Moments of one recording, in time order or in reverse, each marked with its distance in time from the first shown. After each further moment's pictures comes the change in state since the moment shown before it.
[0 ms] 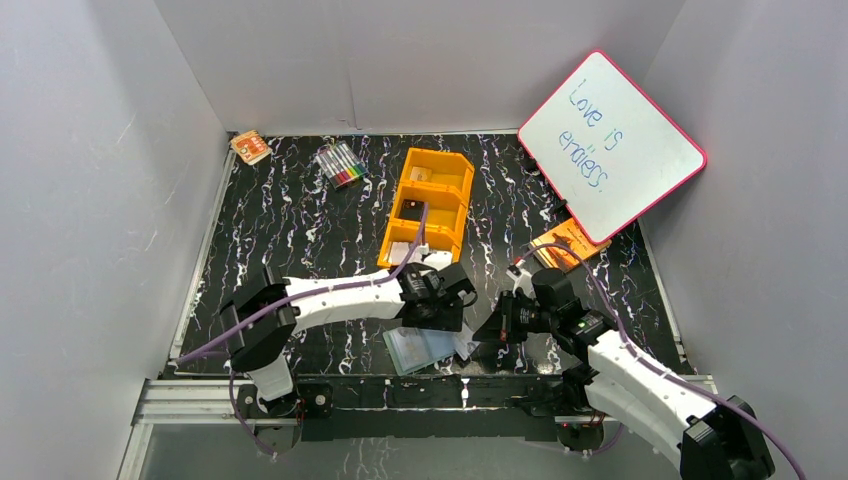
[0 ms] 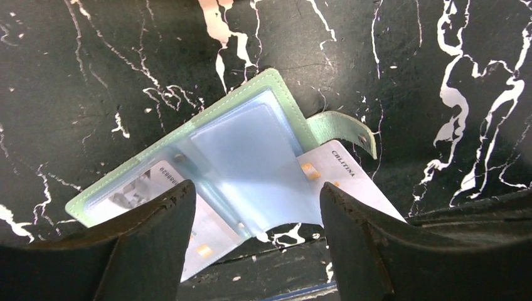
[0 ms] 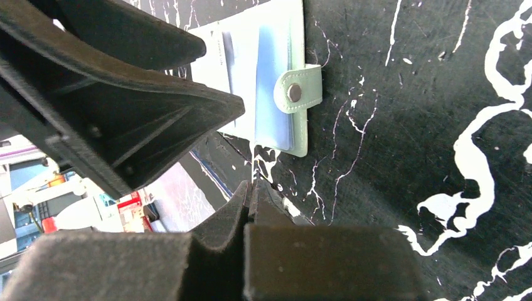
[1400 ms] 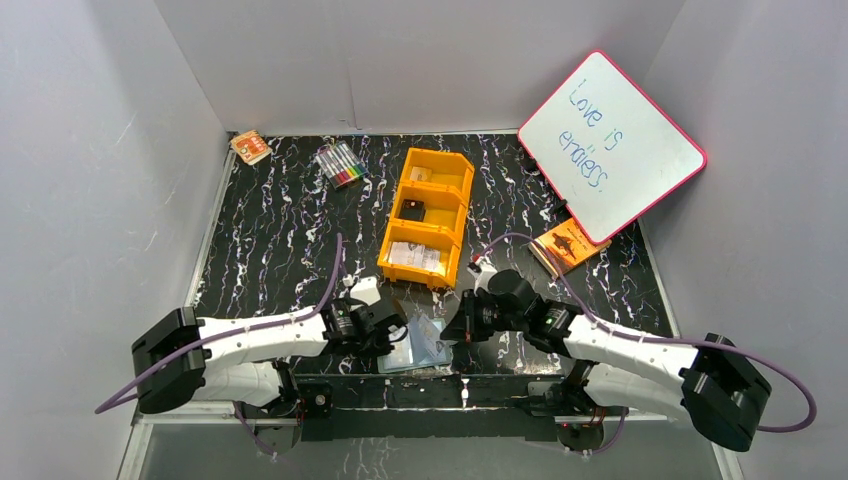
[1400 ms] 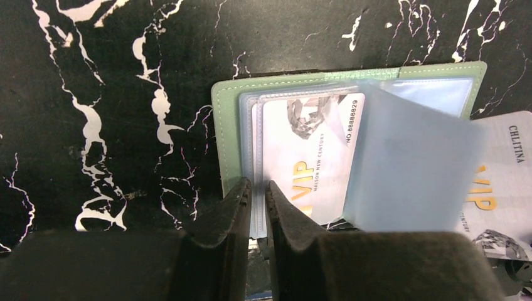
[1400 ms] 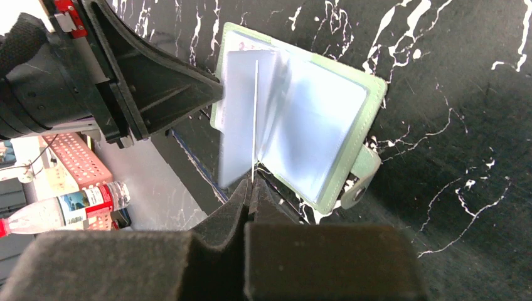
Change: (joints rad) left arm 0.008 -0.494 -0.543 0.037 -0.064 -0.286; right arm 0.385 0.245 0.126 0.234 0.292 0.090
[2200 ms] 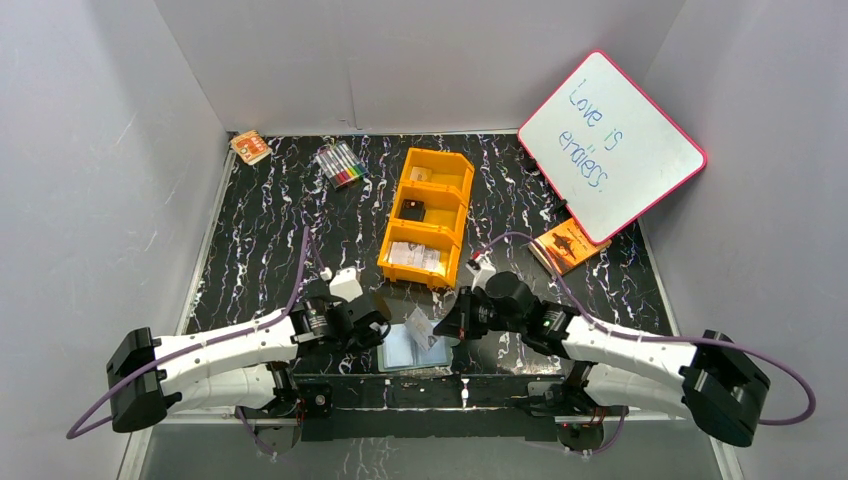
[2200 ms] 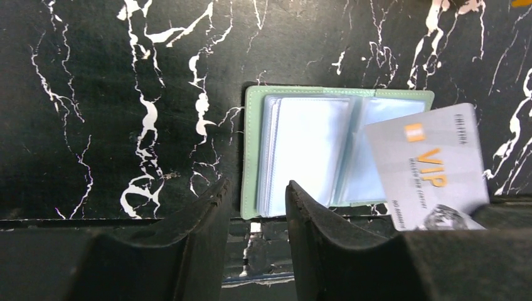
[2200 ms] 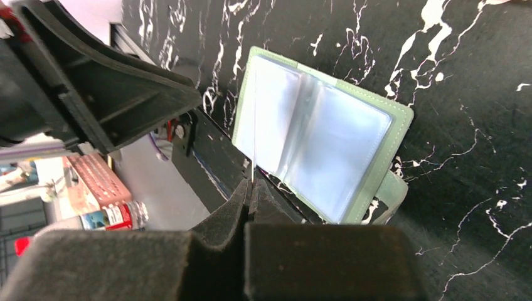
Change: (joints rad) left arm 0.011 -0.186 0.048 -0.163 -0.082 -0.029; right arm 0.045 0.037 0.015 0.077 0.064 0.067
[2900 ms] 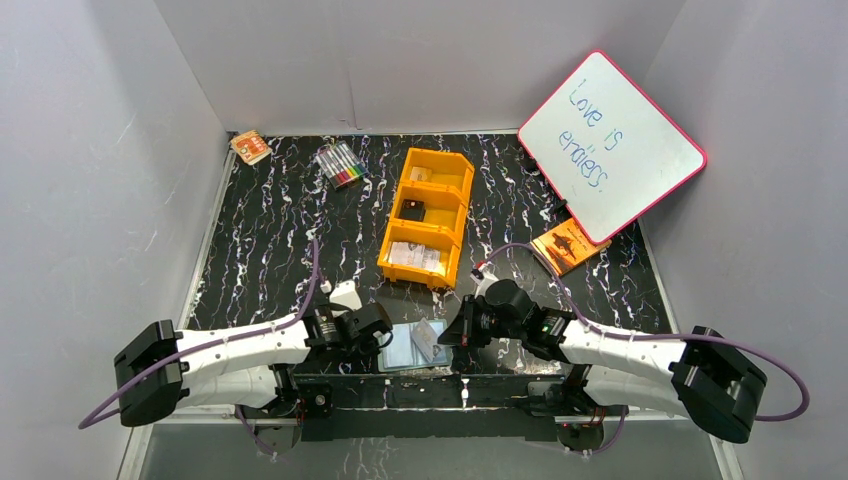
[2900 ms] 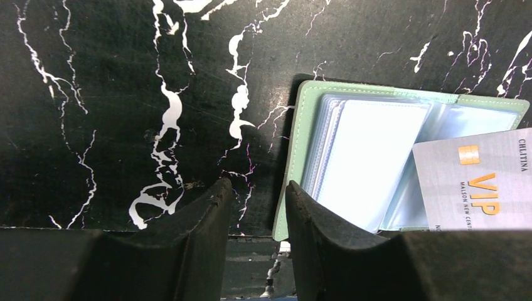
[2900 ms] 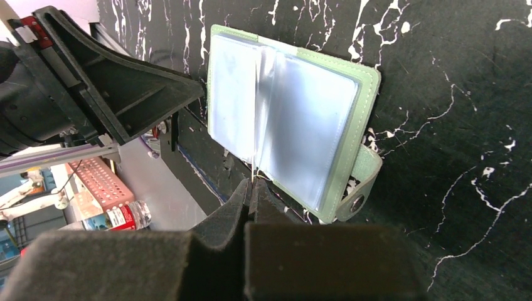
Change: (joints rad) left arm 0.001 0.061 -0.117 0.069 0.024 -0.070; right arm 0.000 -0.001 -0.082 0.040 0.009 0.092
